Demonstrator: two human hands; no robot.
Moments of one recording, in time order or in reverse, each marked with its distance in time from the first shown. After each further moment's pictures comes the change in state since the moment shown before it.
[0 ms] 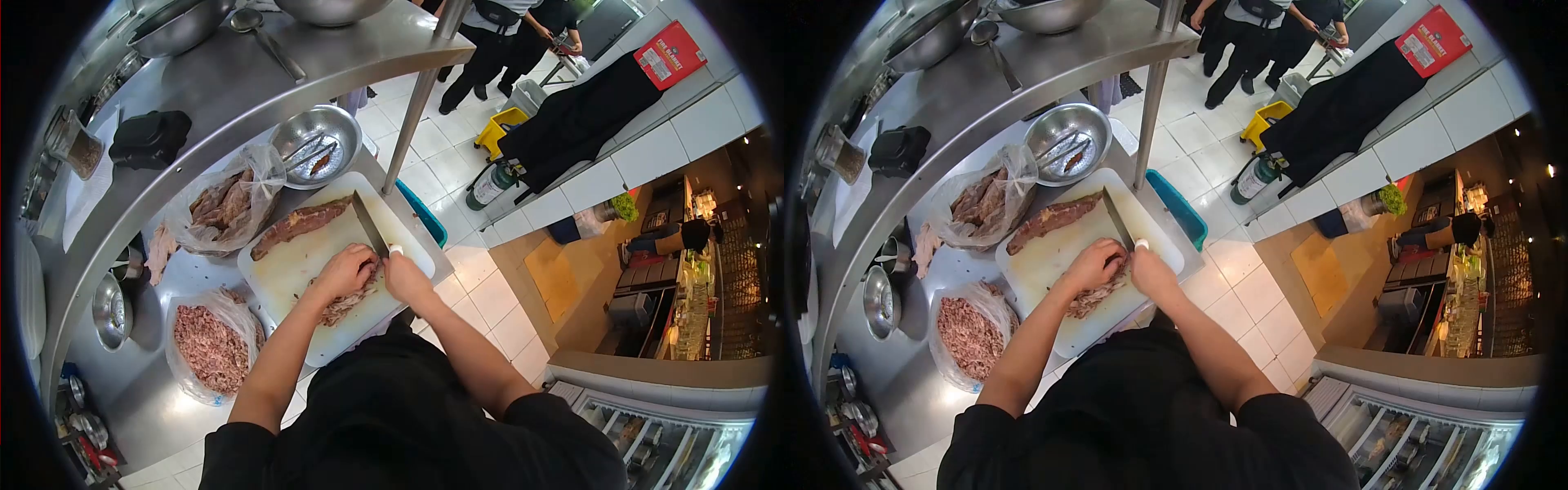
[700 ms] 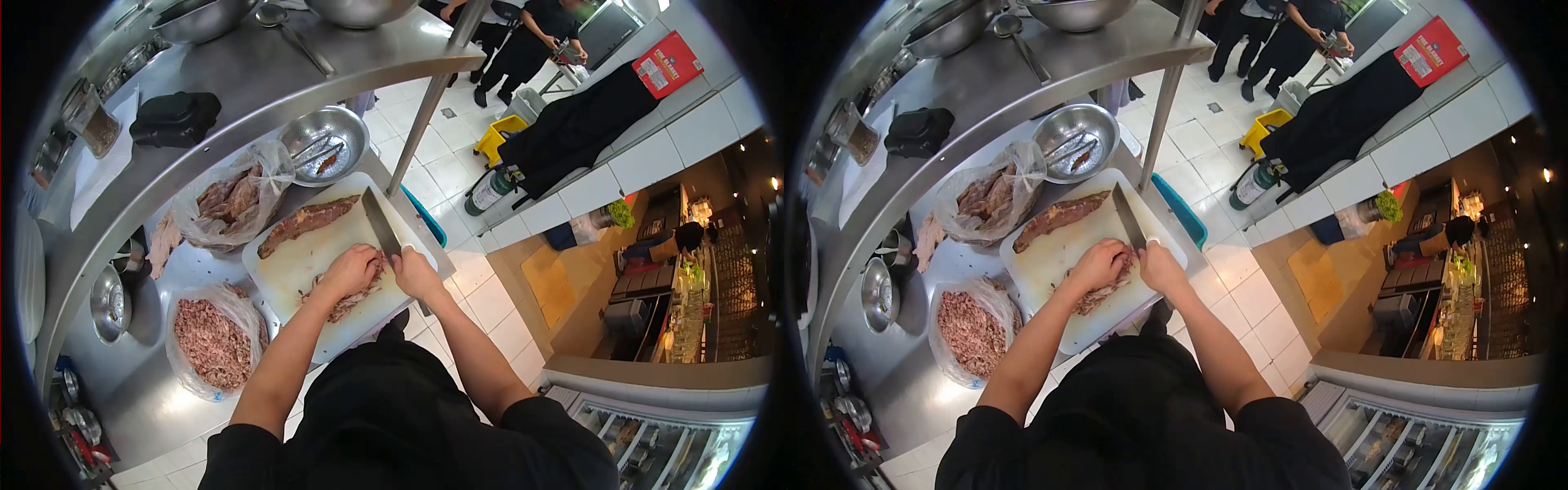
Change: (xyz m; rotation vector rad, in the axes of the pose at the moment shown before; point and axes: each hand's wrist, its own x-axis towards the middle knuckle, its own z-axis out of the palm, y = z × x) left_hand -0.005 0.008 0.004 0.043 0.078 -0.044; right_hand 0.004 0.008 -0.007 0.063 0.092 -0.097
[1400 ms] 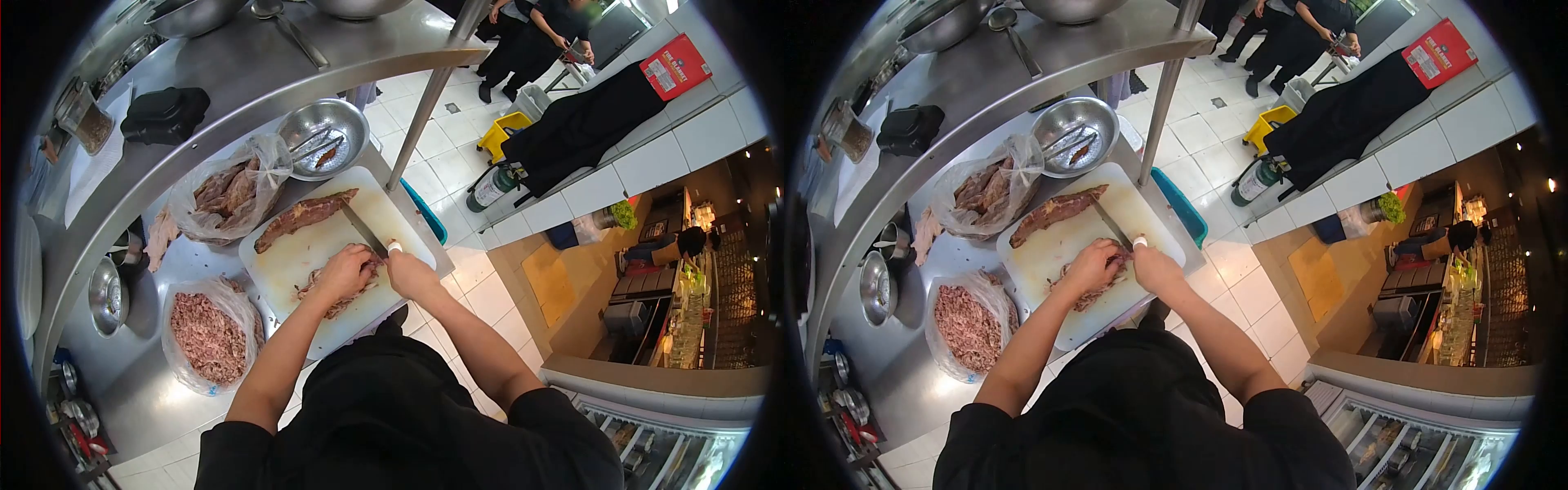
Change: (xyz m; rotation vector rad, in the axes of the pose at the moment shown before) left_hand -0.014 0.007 -0.003 0.092 -0.054 -0.067; right_hand -0.009 -0.008 -0.004 -0.264 -0.196 -0.036
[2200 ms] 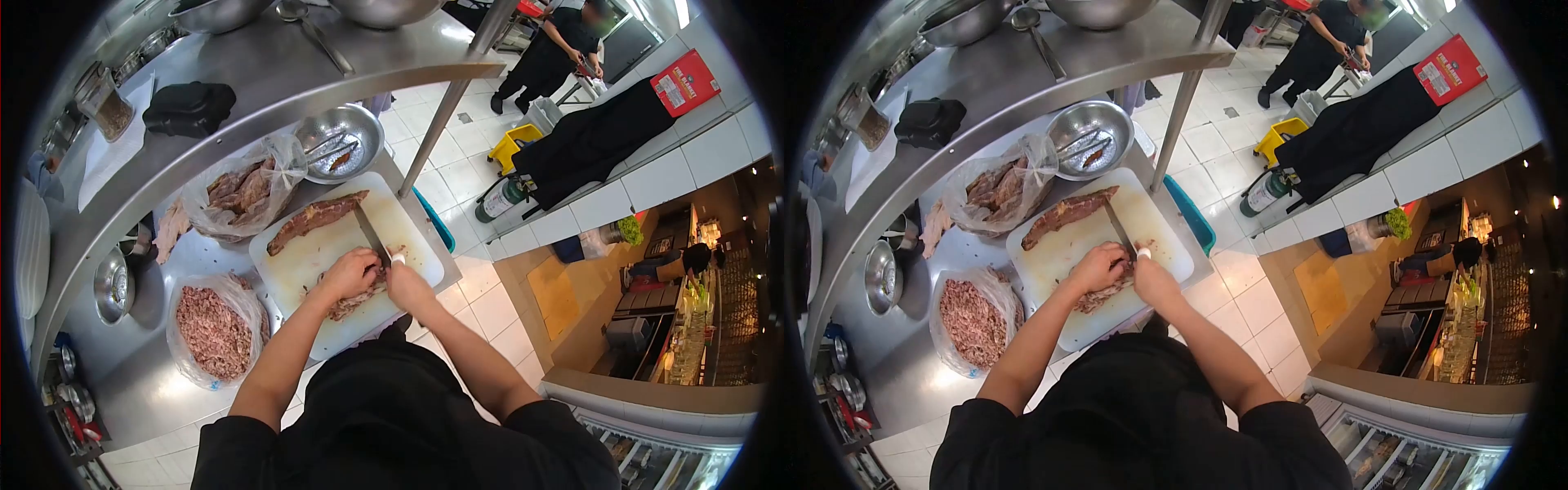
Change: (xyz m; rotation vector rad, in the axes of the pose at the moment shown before) left_hand 0.001 -0.018 -0.003 -0.095 -0.002 0.065; right_hand 0.004 -0.016 0.024 0.142 0.027 0.008
